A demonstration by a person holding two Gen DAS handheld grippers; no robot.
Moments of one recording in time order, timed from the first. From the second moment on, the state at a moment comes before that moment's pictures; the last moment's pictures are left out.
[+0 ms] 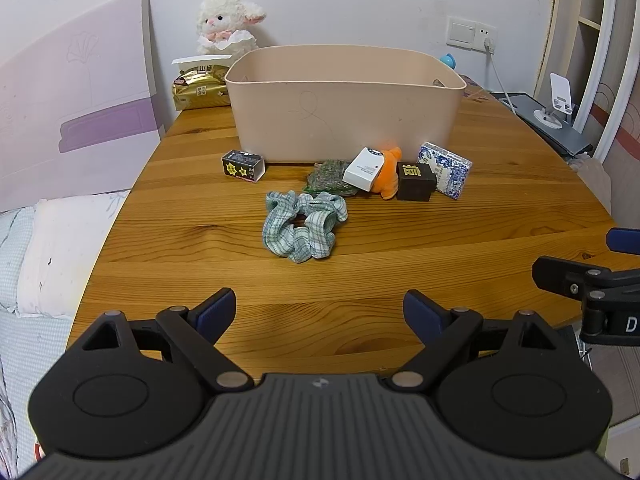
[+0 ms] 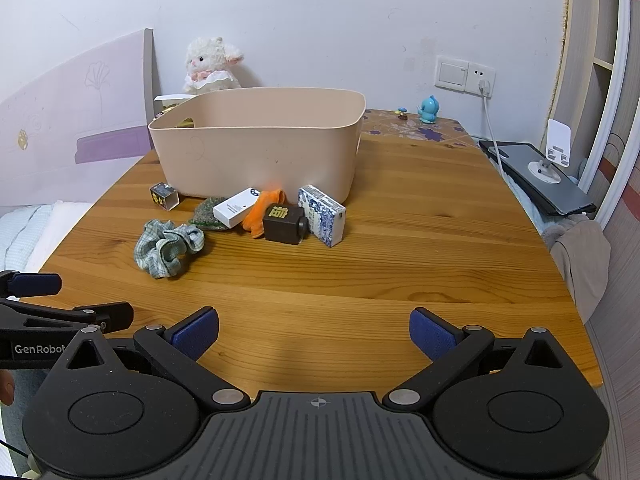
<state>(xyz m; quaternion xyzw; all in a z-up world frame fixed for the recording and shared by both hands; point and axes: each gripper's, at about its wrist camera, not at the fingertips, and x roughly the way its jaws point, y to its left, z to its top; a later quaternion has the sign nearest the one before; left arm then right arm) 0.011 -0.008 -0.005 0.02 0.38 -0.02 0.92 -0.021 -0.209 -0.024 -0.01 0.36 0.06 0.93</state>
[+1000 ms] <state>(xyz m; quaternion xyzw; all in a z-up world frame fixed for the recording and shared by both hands) 0.025 0.001 -0.010 0.02 0.39 -0.02 0.92 0.003 -0.215 -0.025 0.00 0.37 0.06 0.93</state>
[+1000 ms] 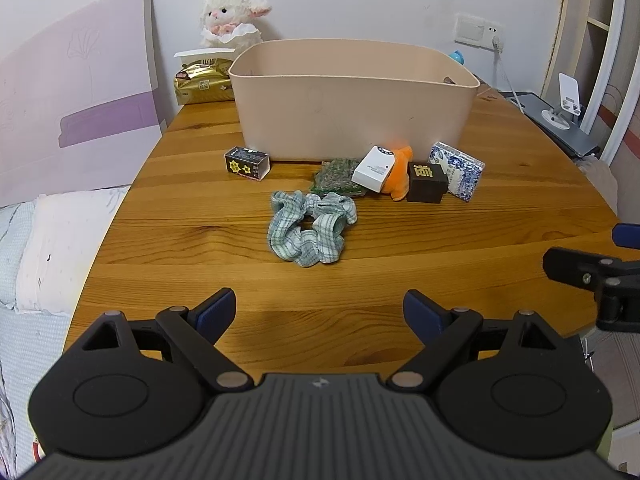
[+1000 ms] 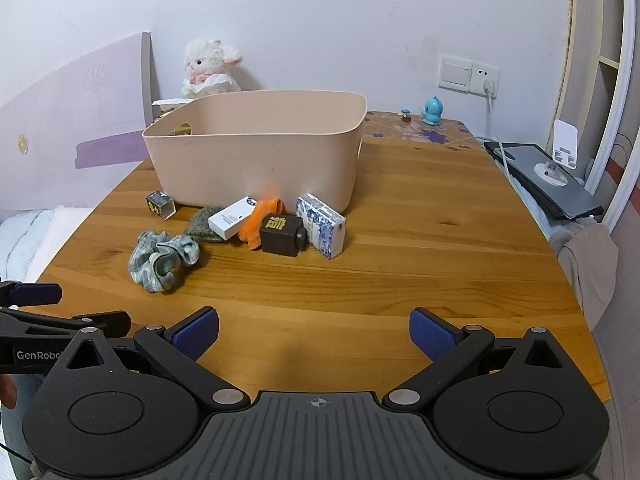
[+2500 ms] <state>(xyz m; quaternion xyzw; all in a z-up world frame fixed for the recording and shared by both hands) 0.135 0.025 -0.062 -0.02 0.45 -0.01 0.89 0.152 -0.212 -0.092 -0.08 0.39 0.11 0.91</state>
